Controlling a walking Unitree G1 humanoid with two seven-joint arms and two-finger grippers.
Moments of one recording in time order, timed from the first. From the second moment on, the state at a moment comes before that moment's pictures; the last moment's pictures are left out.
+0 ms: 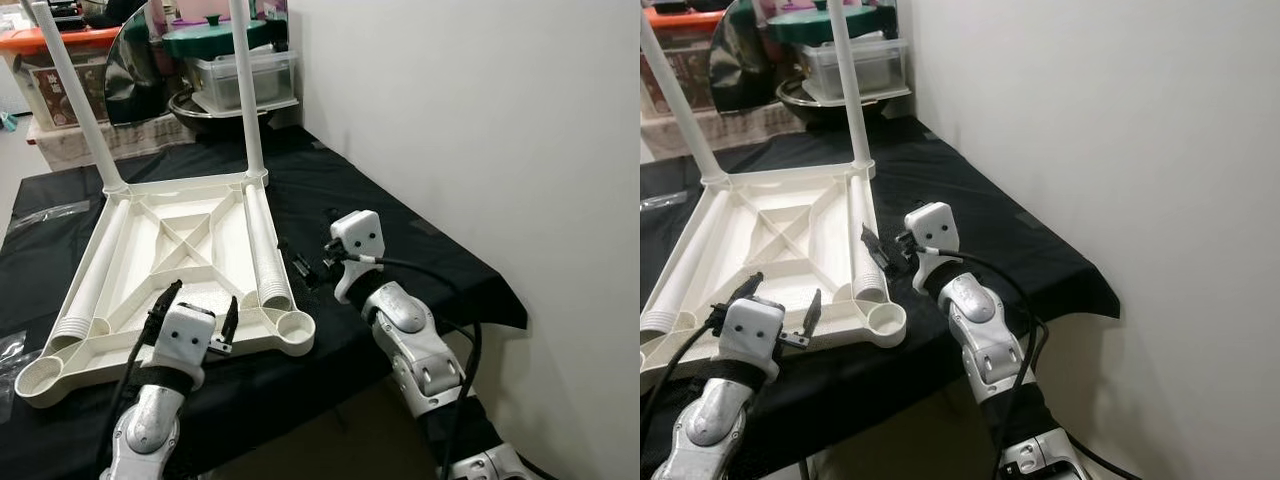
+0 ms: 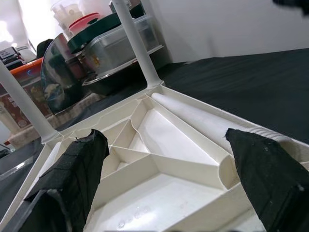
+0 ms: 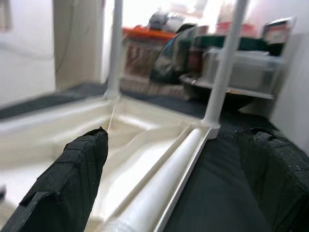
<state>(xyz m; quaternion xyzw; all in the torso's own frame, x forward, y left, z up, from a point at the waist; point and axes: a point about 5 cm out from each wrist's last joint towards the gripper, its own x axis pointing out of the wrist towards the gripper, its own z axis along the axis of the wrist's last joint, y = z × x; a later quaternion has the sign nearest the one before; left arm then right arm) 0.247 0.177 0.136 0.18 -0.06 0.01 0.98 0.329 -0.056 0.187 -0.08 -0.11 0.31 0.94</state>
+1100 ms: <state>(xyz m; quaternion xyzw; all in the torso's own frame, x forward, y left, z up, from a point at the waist) 0.213 0.222 0.124 0.22 -0.03 0.13 0.97 0.345 -0.094 0.138 -0.33 0.00 0.40 0.86</state>
